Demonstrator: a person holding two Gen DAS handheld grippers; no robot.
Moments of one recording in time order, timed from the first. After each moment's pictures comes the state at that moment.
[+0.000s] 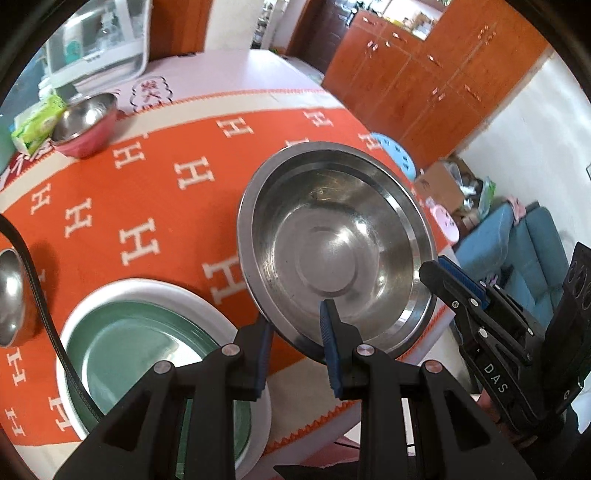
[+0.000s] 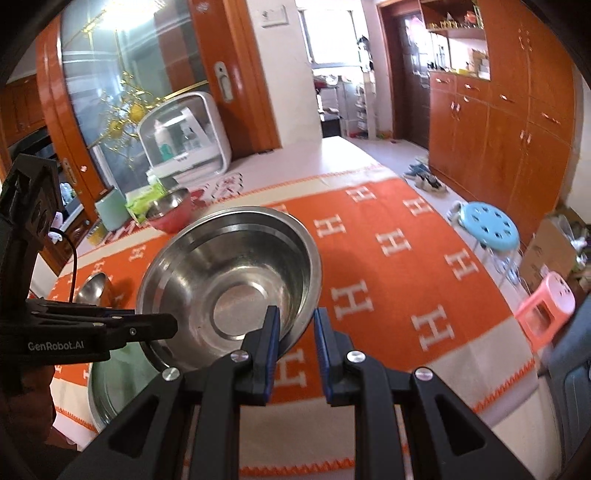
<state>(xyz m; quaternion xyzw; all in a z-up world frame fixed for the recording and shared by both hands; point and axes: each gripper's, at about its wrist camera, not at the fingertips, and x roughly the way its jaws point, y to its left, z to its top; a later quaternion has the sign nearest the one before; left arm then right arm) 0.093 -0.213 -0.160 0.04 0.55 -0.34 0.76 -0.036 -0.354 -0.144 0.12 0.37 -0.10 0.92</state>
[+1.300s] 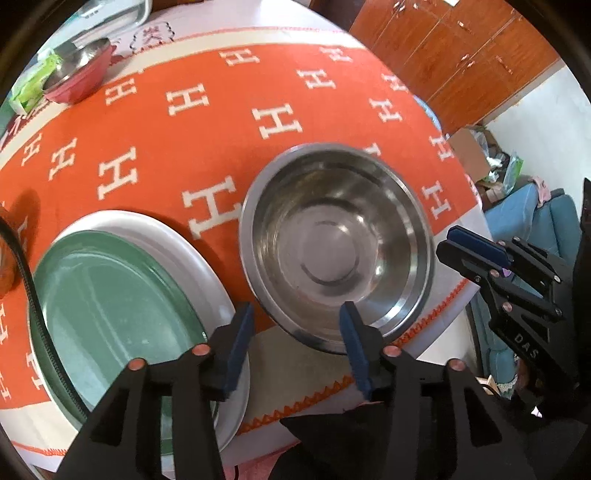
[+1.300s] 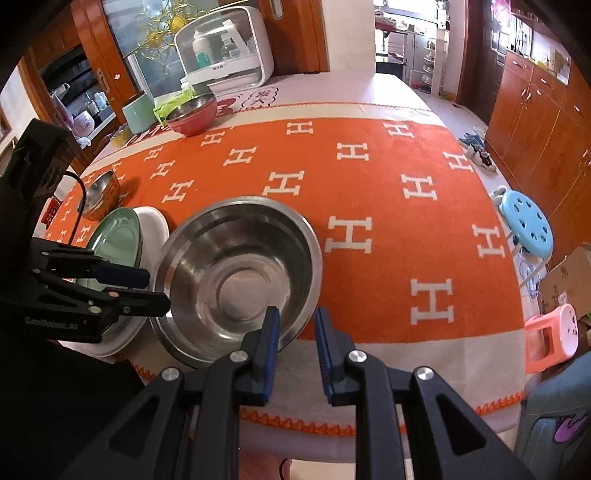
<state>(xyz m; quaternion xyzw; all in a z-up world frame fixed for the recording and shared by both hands) 0.072 -0.235 -0.201 0.06 0.61 -0.29 0.73 -0.022 -0.388 -0.169 0.04 0.49 0.03 0.87</state>
